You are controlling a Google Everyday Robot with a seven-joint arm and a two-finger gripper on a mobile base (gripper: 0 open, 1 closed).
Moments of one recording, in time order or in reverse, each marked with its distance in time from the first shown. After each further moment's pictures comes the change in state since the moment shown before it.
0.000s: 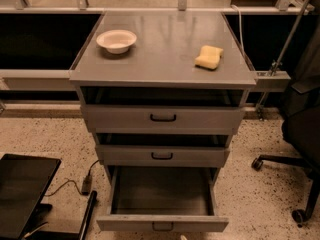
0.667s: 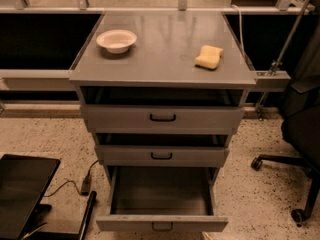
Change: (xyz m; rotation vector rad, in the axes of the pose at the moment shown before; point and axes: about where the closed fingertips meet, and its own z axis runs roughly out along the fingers) arm 0.060 -0.064 -0.038 0.042 -0.059 0.081
